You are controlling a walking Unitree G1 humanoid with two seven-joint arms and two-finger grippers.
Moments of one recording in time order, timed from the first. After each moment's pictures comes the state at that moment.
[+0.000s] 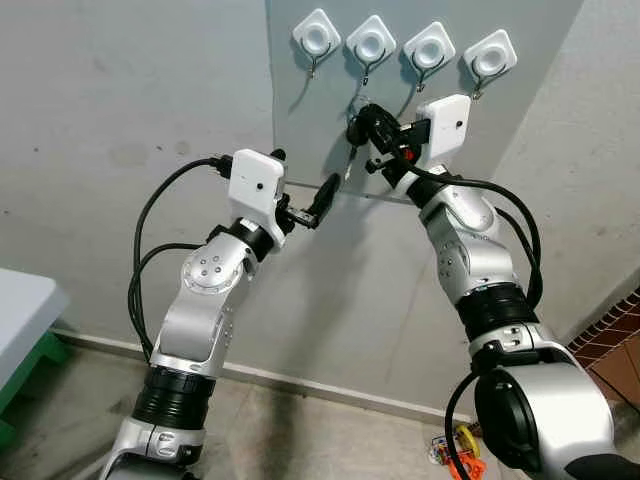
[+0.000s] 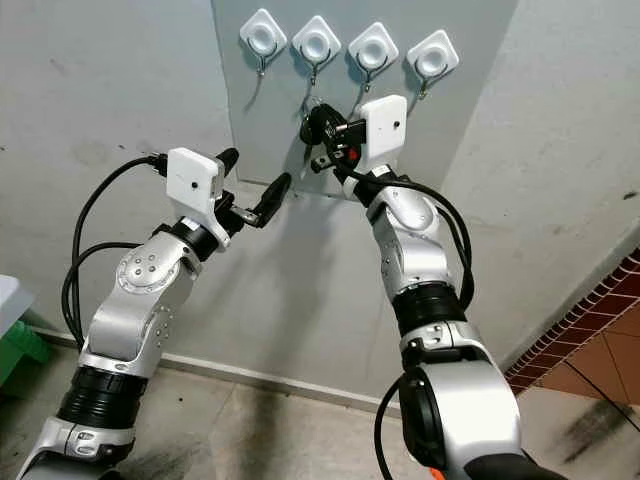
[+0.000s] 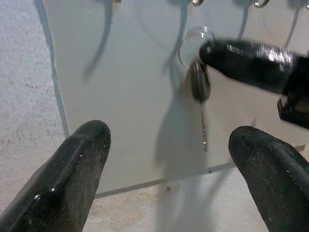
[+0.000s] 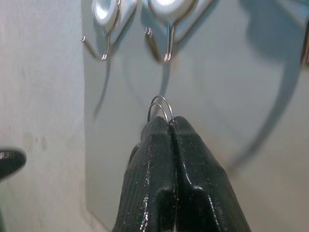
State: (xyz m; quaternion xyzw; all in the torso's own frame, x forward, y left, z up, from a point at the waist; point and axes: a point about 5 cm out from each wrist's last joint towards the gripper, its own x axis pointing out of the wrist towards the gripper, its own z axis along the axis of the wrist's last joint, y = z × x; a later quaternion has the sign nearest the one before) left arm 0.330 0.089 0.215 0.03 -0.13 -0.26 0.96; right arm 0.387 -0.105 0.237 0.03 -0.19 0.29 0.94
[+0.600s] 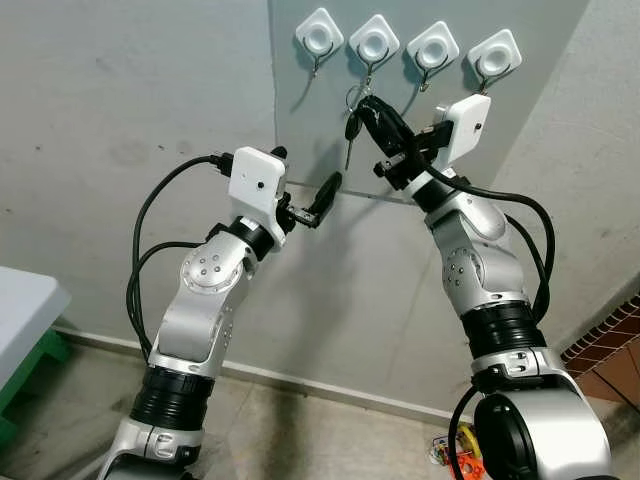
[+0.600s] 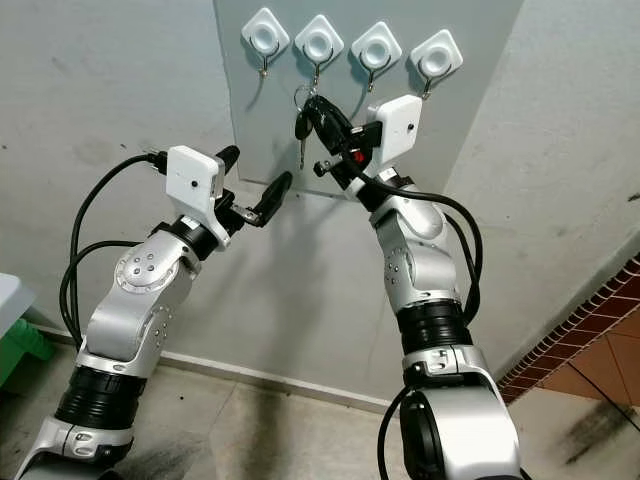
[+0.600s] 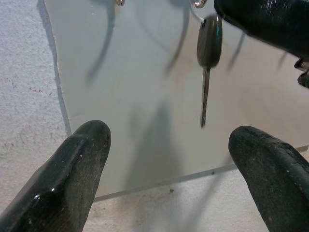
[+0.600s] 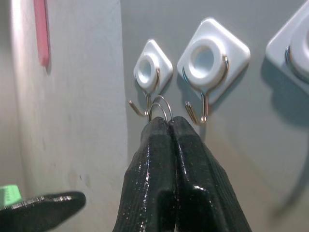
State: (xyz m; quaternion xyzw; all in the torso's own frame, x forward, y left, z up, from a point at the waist) left arm 0.329 0.090 0.217 0.03 -0.14 -0.26 0.96; right arm 0.369 -0.100 0.259 0.09 -0.24 0.34 0.90
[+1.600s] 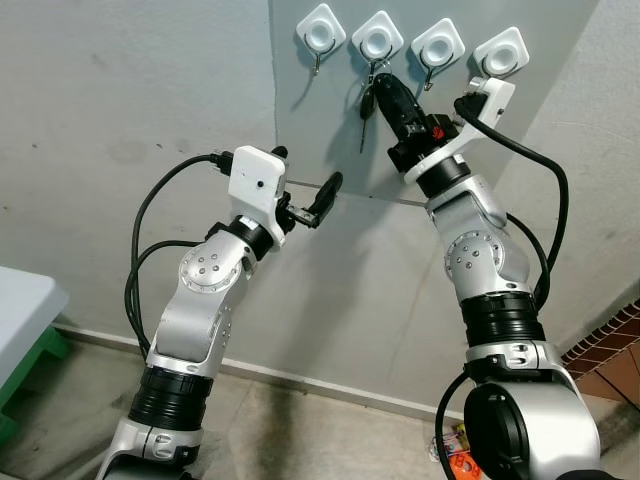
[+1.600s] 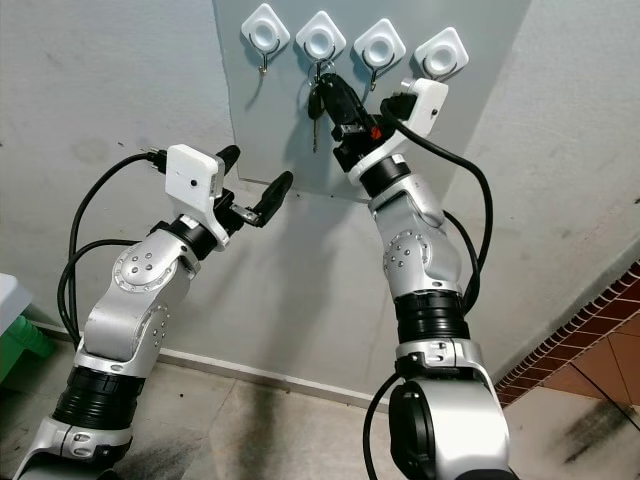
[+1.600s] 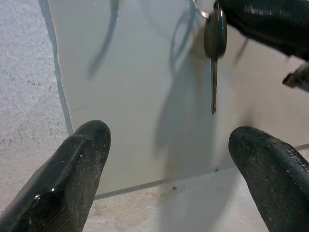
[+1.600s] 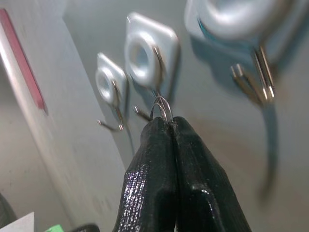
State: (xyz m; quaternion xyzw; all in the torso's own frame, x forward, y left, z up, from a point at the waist) left arm 0.329 0.091 0.218 0.03 -0.13 -0.26 0.96; right arm 0.375 -0.105 0.258 0.25 -0.19 0.33 0.89
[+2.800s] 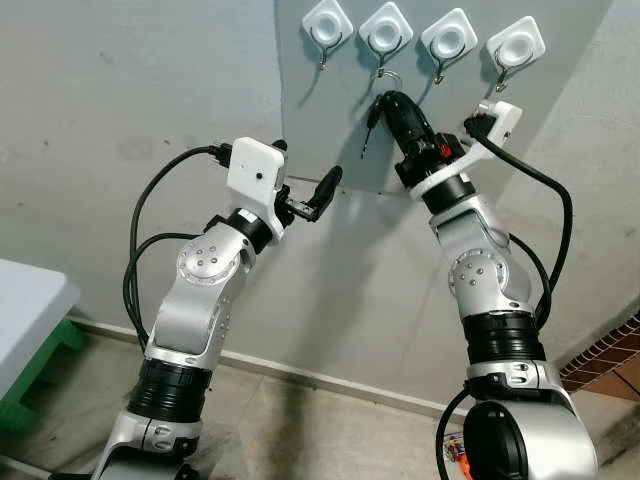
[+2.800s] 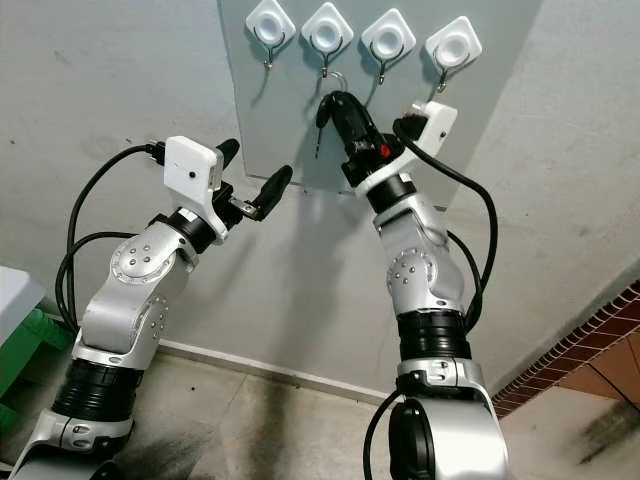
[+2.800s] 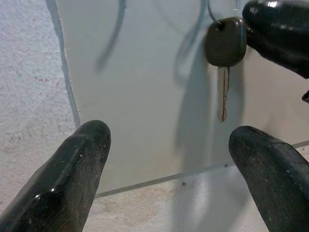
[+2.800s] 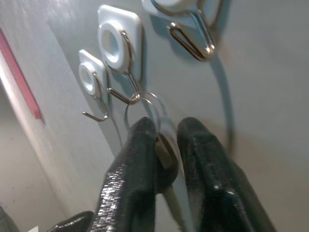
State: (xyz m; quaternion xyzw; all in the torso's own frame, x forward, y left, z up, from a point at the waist) left arm 0.333 0.091 0.223 0.03 -0.13 -0.27 0.95; right arm 0.369 -0.114 0.247 0.27 -0.20 0.31 0.89
